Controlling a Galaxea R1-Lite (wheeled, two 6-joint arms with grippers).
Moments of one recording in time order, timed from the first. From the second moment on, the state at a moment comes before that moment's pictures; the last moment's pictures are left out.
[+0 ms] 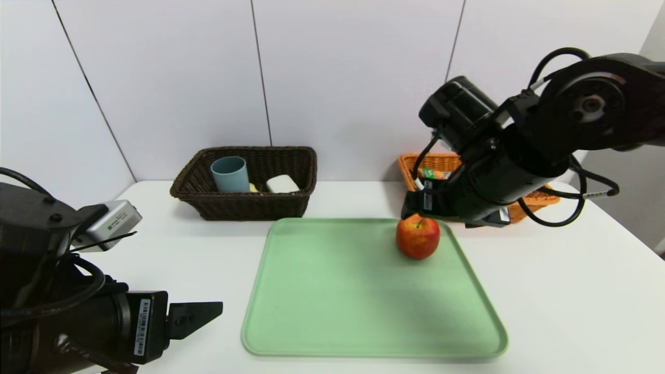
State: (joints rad) left arm -0.68 1.18 -0.78 0.33 0.21 -0.55; right arm 0.61 1.90 -1.74 0.89 -0.28 0.64
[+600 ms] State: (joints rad) left arm -0.68 1.18 -0.79 0.33 0.20 -0.54; right arm 0.61 2.09 -1.85 0.93 -0.32 0.64
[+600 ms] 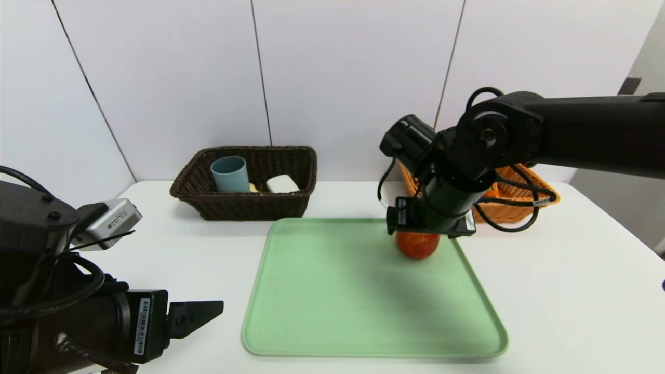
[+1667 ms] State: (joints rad) left arm -0.68 1.22 -0.80 0.32 0.20 -0.54; right arm 0.56 2.23 -1.94 0.92 -0.32 0.63
